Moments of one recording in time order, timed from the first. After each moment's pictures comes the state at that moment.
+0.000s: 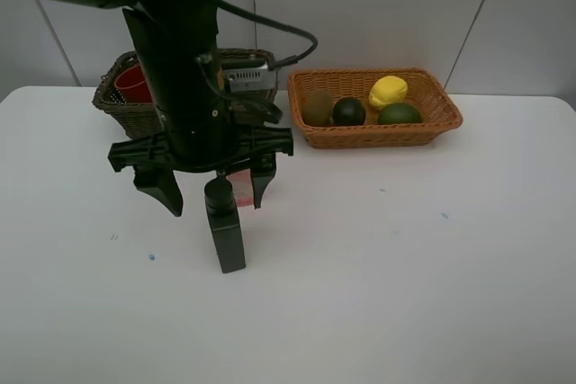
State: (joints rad) left arm -0.77 1.78 -1.24 -0.02 1.04 -0.93; right arm -0.15 0.00 -0.53 -0.07 1.07 0.03
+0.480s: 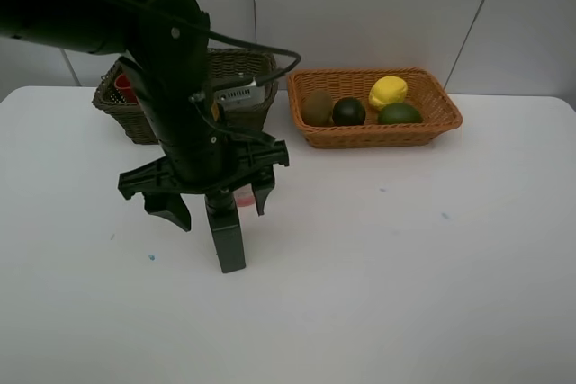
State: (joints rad) left arm -0.75 1.78 -1.11 -0.04 0.83 -0.99; right arm -0.15 0.00 -0.53 -0.07 1.07 0.03
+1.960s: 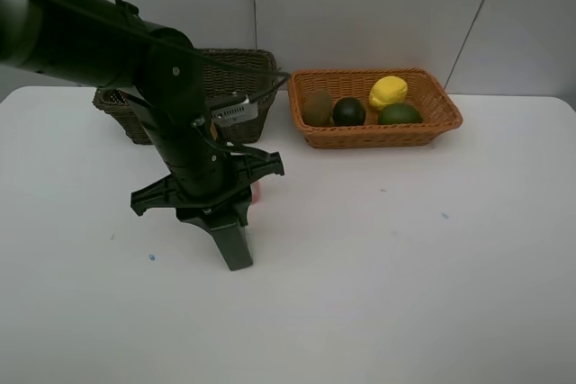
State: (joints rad) left arm -0.70 1.85 -1.05 -0.11 0.68 -0.93; right arm -0.15 0.00 -0.53 -0.07 1.07 0.03
